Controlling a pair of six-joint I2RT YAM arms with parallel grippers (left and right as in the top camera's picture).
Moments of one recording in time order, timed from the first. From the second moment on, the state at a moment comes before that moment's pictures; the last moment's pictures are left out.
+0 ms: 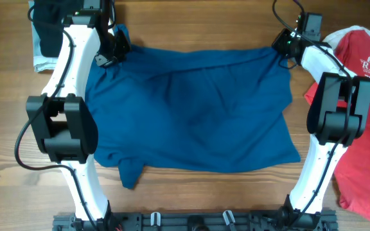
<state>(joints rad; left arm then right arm) -0.05 2.16 1.94 -1.10 0.13 -0.47 -0.12 2.33 1.65 -0.22 -0.13 0.50</state>
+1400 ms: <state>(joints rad) 0.14 2.19 1.94 -1.12 -0.02 -0.54 -0.10 1.88 1.53 -0.99 0.02 0.70</state>
